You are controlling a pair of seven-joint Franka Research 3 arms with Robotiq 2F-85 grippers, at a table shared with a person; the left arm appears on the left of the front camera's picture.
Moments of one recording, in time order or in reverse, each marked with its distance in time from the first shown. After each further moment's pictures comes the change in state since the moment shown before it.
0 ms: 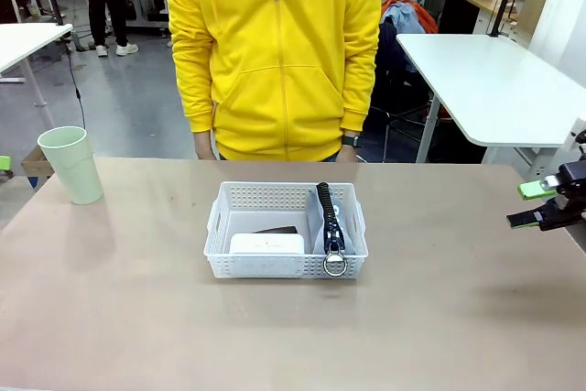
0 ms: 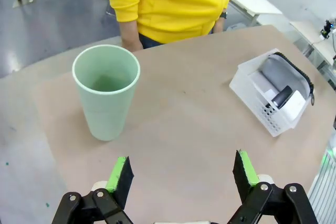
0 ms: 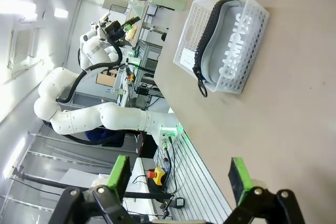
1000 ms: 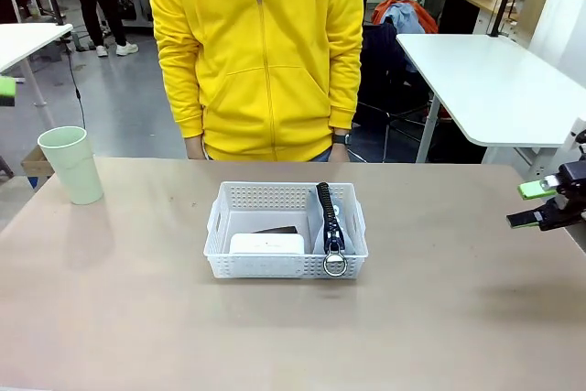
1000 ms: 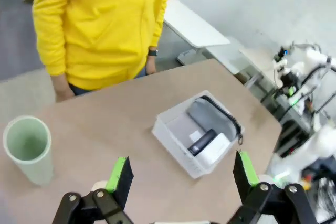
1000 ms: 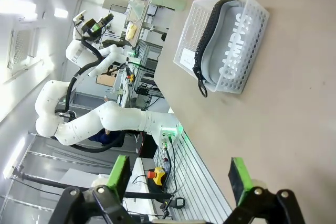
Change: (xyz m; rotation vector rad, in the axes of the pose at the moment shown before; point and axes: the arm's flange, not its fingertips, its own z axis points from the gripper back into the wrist) left arm 0.083 -0.091 0.014 -0.201 -0.105 0.046; right arm 0.000 0.000 0.000 0.000 0.000 0.001
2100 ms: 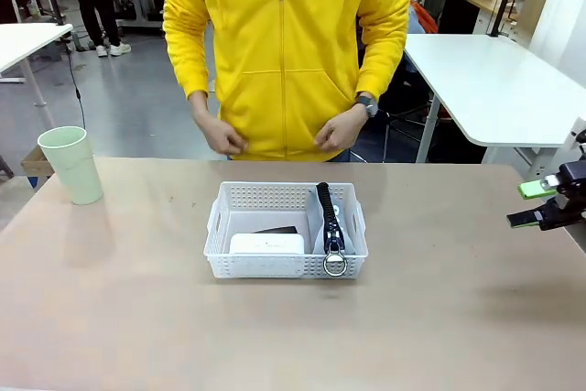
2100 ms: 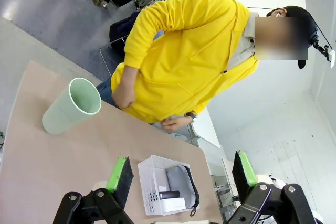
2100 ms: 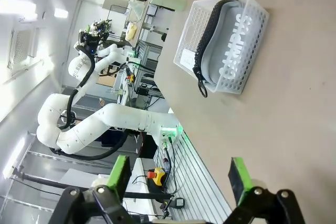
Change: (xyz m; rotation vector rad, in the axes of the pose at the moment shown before) left arm -0.045 -0.006 0.122 0.143 -0.425 0.633; right arm 0.000 0.000 0.000 0.000 -0.002 0.001
